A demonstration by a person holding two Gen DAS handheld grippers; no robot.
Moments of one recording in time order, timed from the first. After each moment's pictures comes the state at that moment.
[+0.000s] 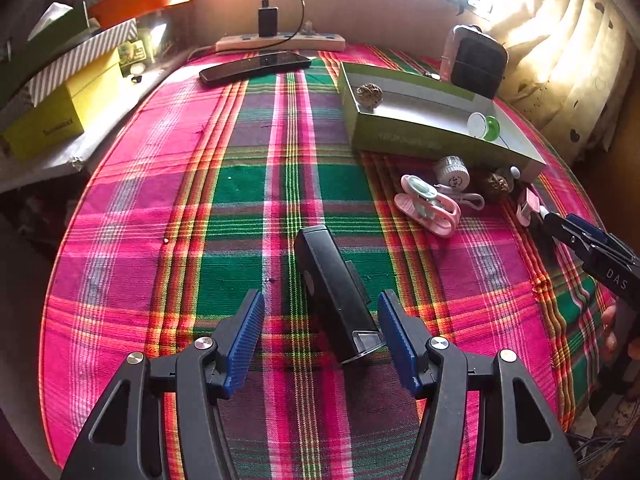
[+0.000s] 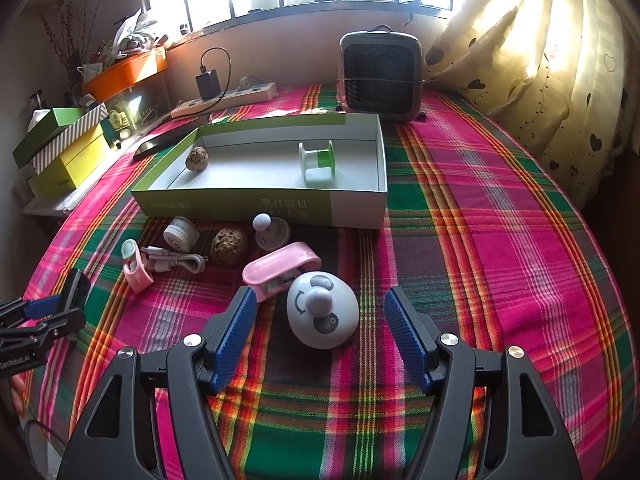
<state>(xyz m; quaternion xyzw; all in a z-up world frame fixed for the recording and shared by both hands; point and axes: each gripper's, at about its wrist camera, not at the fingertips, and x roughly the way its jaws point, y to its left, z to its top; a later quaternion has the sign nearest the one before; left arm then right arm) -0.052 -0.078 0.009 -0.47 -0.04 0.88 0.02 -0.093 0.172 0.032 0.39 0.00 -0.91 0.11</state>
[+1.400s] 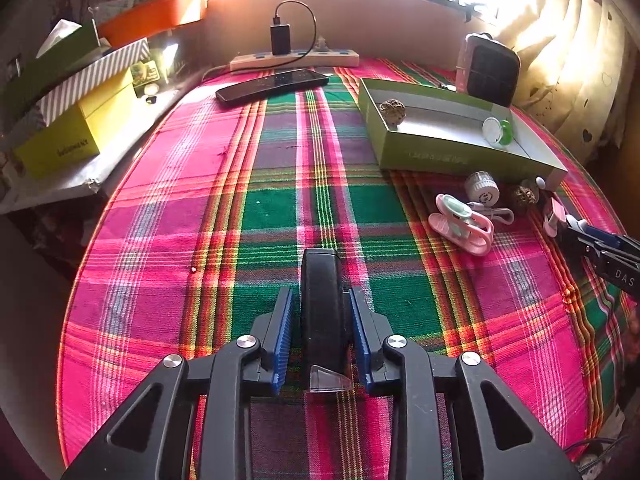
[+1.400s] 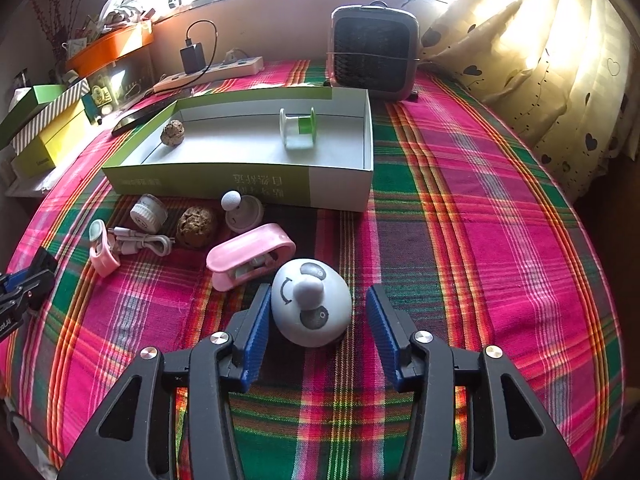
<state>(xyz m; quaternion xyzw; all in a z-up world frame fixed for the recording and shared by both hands) -0.060 -0.088 0.008 -0.44 -0.01 0.90 -0.01 -0.106 0.173 0.022 0.43 0.03 -0.90 0.08</state>
